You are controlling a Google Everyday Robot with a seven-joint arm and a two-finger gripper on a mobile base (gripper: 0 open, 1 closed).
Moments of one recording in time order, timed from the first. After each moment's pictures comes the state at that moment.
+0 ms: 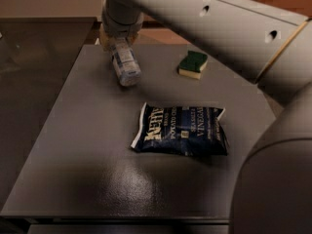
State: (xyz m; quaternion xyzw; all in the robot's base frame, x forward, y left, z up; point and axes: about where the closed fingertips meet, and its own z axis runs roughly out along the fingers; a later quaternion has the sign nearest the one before) arm 0.697 0.103 0.931 -0.21 0.92 0.07 0.31
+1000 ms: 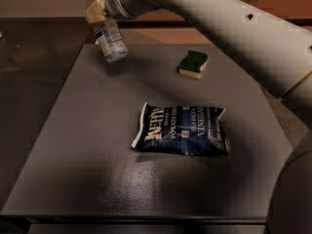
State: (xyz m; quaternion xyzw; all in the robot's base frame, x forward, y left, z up) arm 0.723 0.139 1.000 -0.31 0.80 0.23 0.47
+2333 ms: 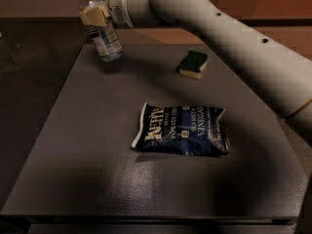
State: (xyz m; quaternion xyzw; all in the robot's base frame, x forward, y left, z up) arm 0.710 0.149 1.010 -0.38 0.70 0.28 0.54
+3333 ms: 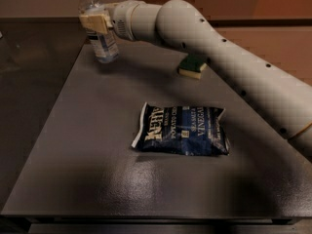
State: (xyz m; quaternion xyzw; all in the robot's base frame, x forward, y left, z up) arm 0.701 0.149 1.010 -0.36 0.64 0.31 0.61
